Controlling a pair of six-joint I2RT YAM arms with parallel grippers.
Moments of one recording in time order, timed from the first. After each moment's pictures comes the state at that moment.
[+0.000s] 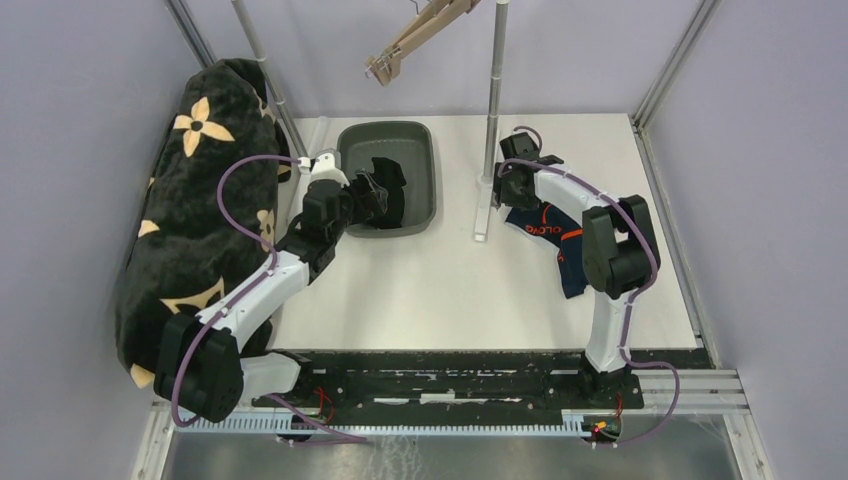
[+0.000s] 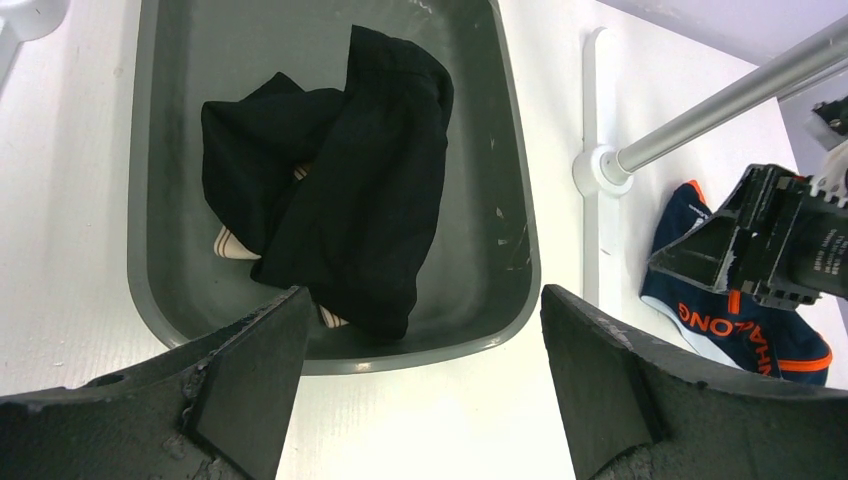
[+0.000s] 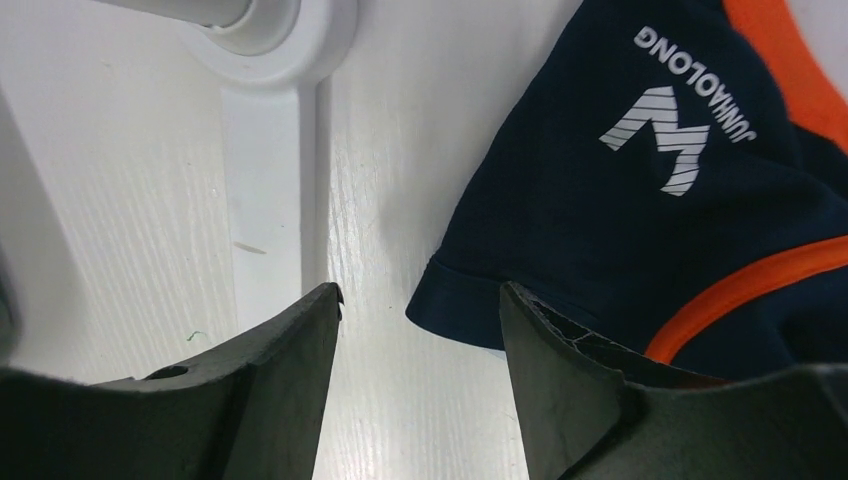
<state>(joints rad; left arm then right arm) -0.38 1.23 0.78 0.11 -0.16 -0.51 0.33 1.97 1.49 -0.54 0.20 0.37</state>
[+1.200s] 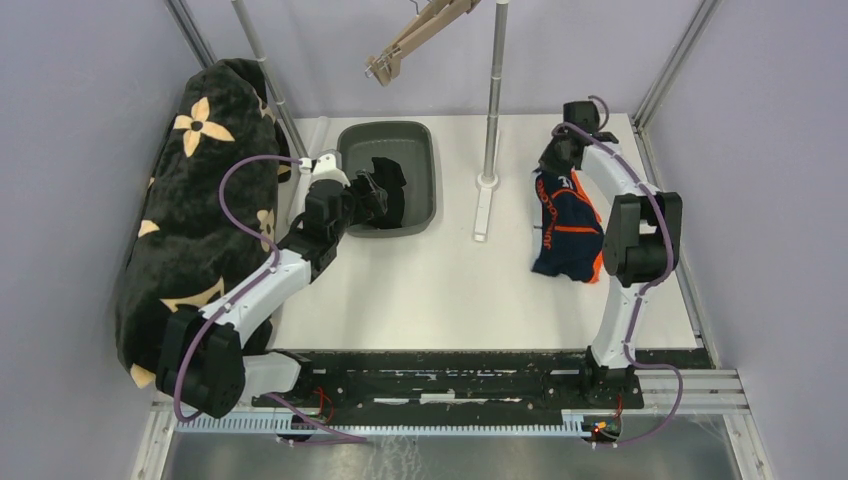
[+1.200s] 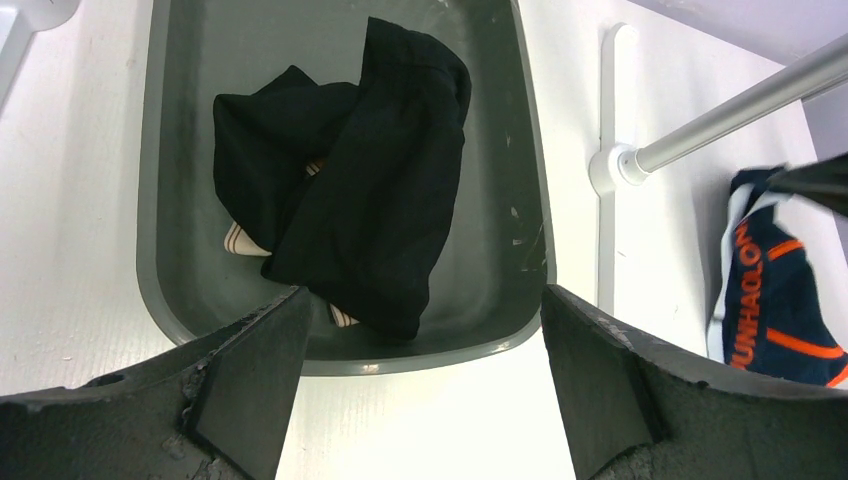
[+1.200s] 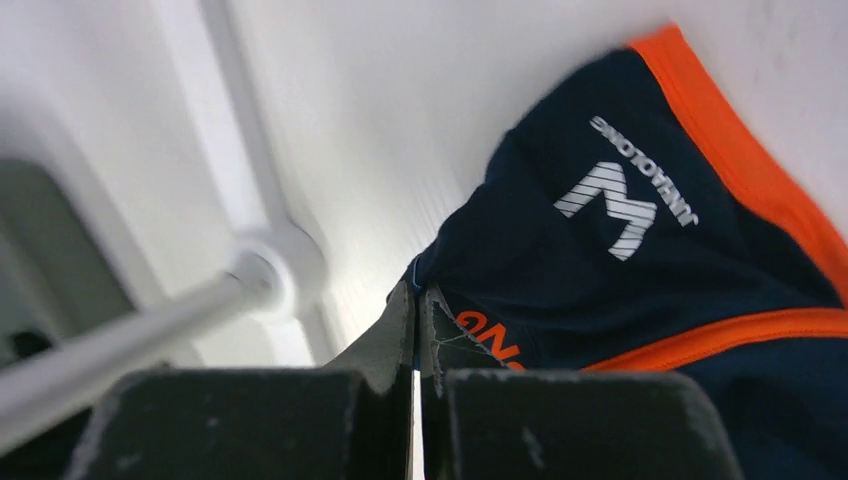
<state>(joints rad) -0.38 1.25 0.78 0.12 -0.18 -0.51 0.08 2.04 1.62 -0.50 0.02 0.58</state>
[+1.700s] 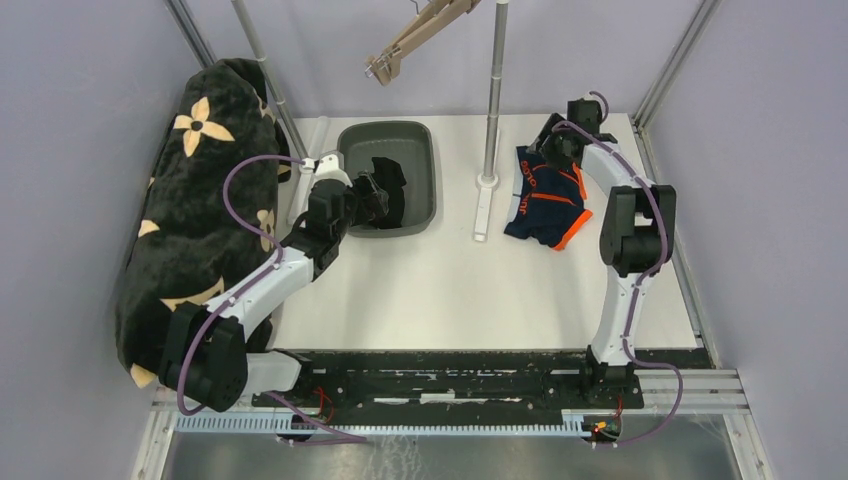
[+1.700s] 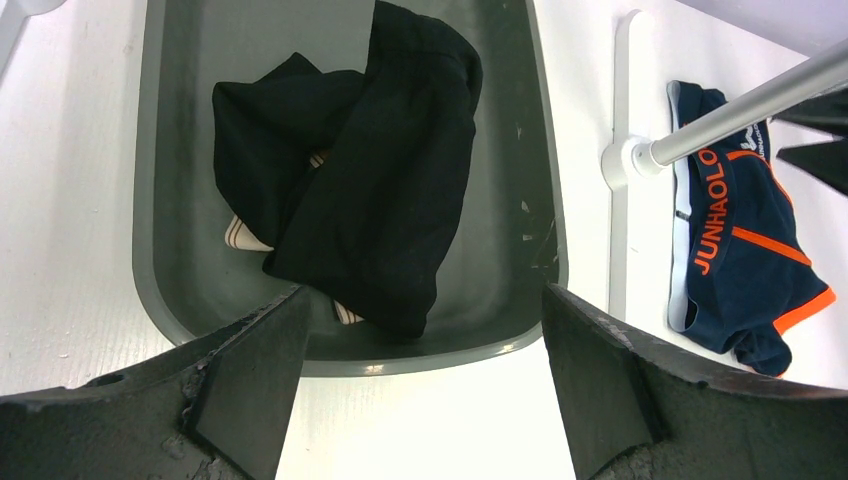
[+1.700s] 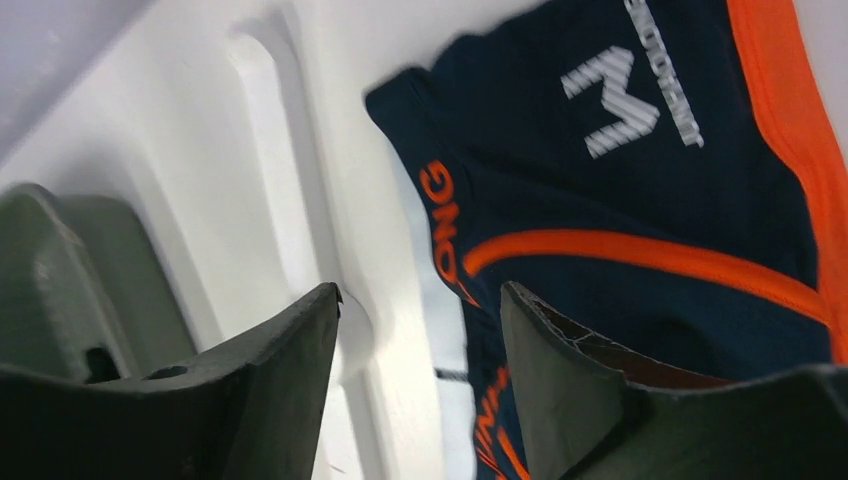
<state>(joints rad) -0.38 1.29 0.78 0.12 -0.18 -0.51 0.02 2.16 1.77 -0.33 -0.10 0.61</state>
